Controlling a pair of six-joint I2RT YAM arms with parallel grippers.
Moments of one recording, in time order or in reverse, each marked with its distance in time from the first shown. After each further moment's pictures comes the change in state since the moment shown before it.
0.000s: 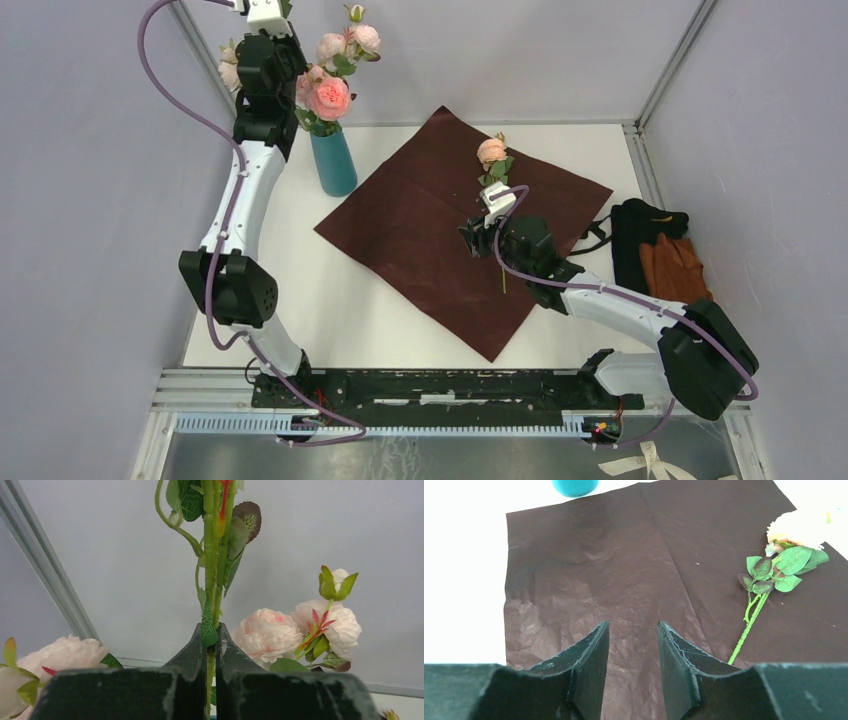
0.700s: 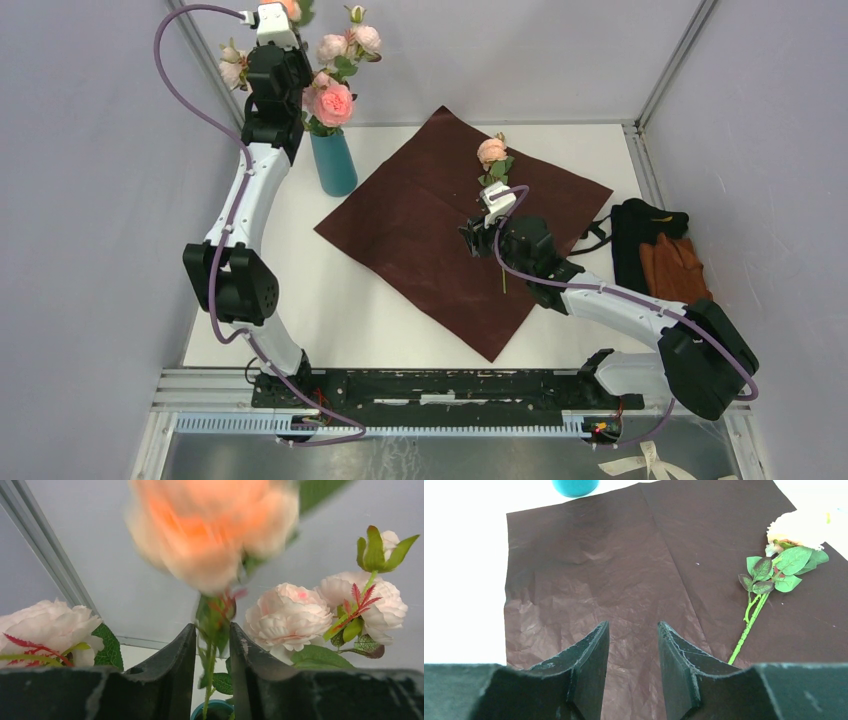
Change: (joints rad) left arm 0.000 0.024 -0.075 0.007 -0.034 -0.003; right arm 0.000 -0.001 0.000 0.000 0.000 0.000
